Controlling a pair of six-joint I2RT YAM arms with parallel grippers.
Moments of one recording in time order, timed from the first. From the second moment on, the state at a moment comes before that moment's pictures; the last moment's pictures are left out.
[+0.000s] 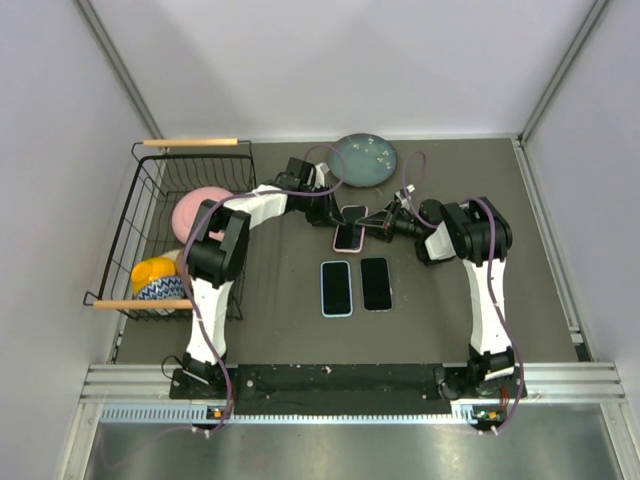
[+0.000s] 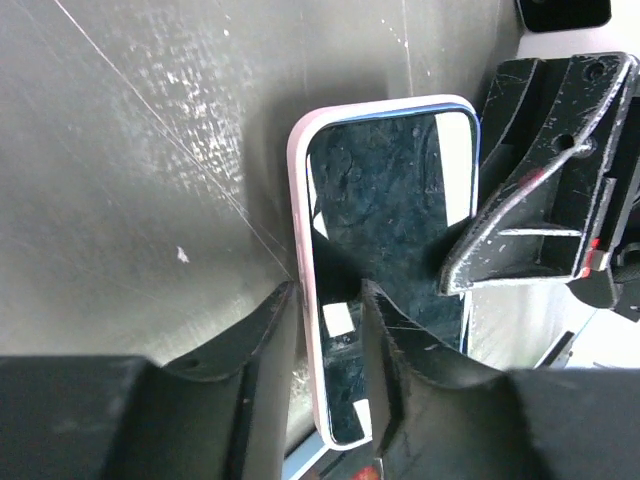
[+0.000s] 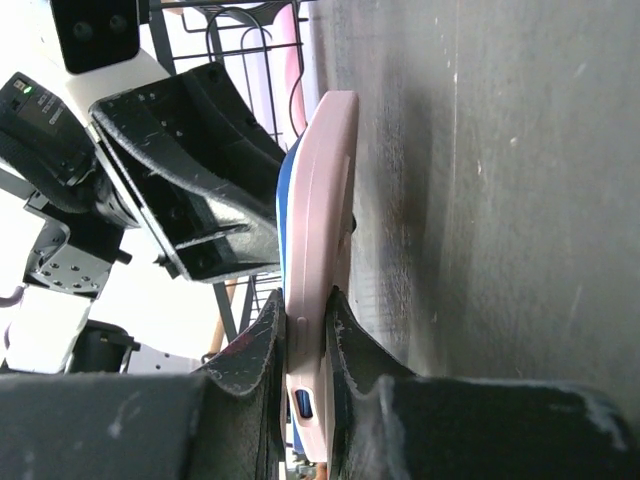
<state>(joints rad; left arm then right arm) -0.41 2.19 1.56 -0.27 0.54 -0.55 0.23 2.37 1.00 1.28 -0.94 1.52</state>
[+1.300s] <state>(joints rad) -0.41 1.61 1.10 0.01 0.89 -0.71 0.32 1.82 0.72 1.27 -1.02 1.59</state>
